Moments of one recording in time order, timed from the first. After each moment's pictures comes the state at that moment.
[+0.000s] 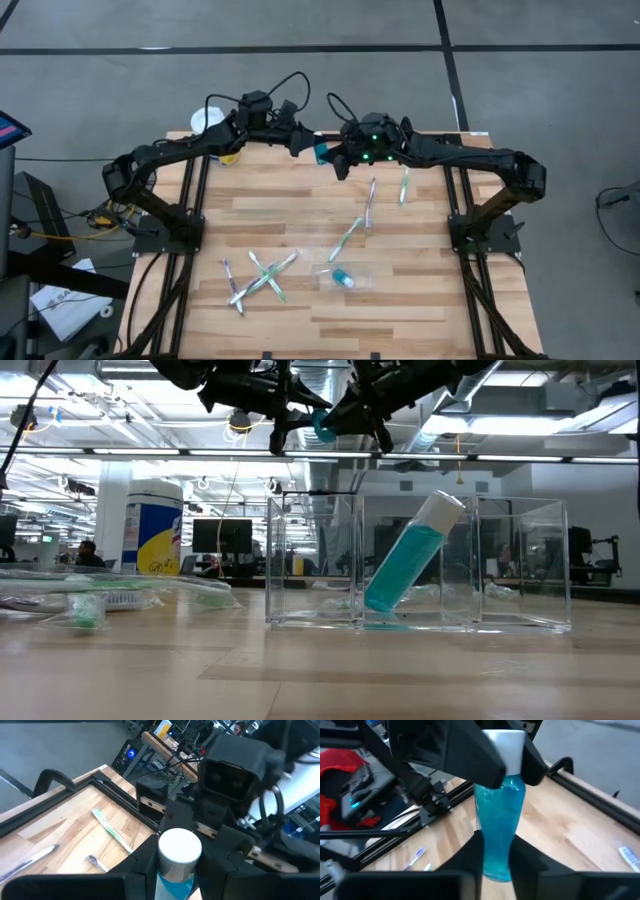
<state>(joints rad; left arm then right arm) 0.53 1.50 1.18 0.09 0.48 -0.54 -0.34 1.53 1.27 -0.14 -0.15 0.42</state>
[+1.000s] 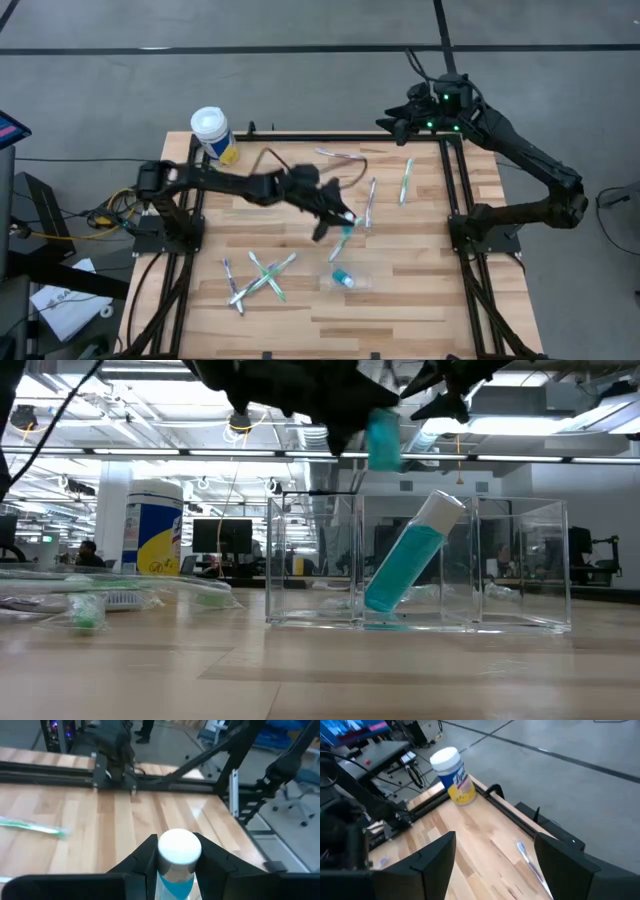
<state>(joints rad) 0.07 1.75 1.18 0.22 0.33 -0.09 -0.70 1.17 1.27 -0.52 -0.27 0.22</state>
